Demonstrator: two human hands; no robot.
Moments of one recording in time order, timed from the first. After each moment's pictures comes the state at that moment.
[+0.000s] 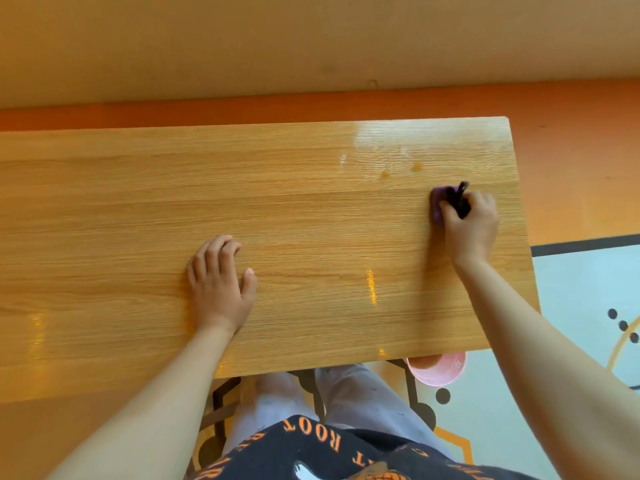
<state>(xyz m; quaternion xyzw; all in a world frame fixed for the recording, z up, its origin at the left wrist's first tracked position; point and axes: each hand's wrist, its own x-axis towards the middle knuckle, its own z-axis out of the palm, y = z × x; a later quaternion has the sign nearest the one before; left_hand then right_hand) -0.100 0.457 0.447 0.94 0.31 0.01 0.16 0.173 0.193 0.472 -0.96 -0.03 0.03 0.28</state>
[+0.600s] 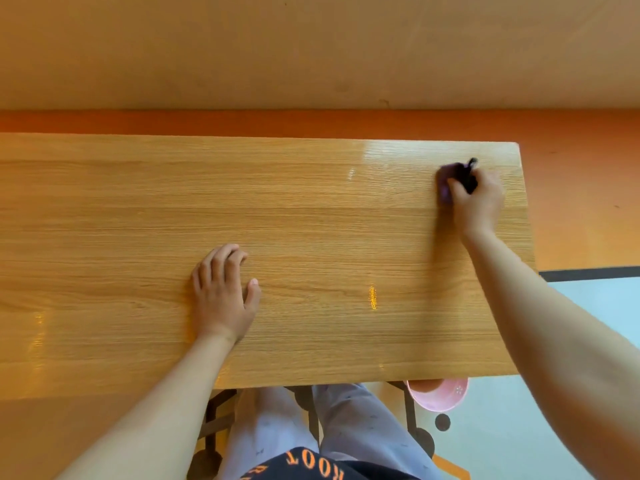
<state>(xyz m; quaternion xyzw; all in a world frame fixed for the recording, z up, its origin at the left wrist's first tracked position) -0.100 0.458 0.447 0.94 0.31 0.00 0.17 0.237 0.229 0.474 -0.96 -0.05 0.02 0.29</state>
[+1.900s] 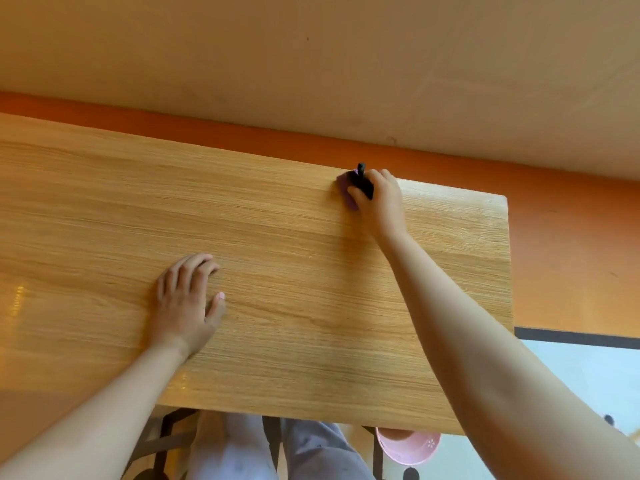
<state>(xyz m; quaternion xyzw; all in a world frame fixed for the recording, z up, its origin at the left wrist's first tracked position) -0.099 0.456 0.450 0.93 0.33 0.00 0.16 0.229 0.336 0.461 -0.88 -0.33 0.10 0.32</state>
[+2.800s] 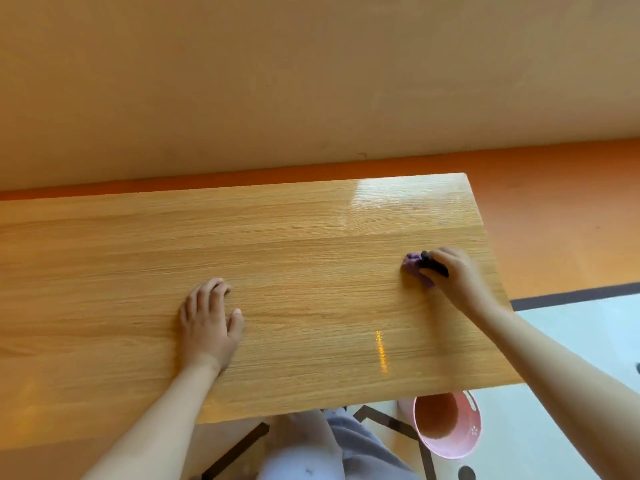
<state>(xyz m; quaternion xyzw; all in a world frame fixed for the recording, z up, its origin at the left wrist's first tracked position) -0.101 0.457 0.444 0.93 0.32 0.00 0.15 0.188 0.131 0.466 -0.92 -0.33 0.08 0.22</state>
